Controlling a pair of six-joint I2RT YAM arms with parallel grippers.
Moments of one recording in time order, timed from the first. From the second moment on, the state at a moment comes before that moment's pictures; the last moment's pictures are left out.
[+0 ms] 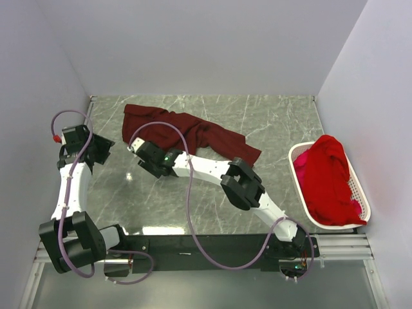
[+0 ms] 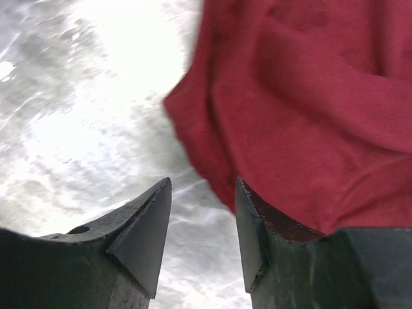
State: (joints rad) left arm 0.32 1.18 0.88 -0.42 0.12 -0.90; right arm 1.08 2.40 2.04 -0.50 0.30 -0.06
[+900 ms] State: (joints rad) left arm 0.33 1.14 0.80 -0.38 0.19 -0.88; right arm 1.07 2.49 2.13 -0.51 0.38 -0.06
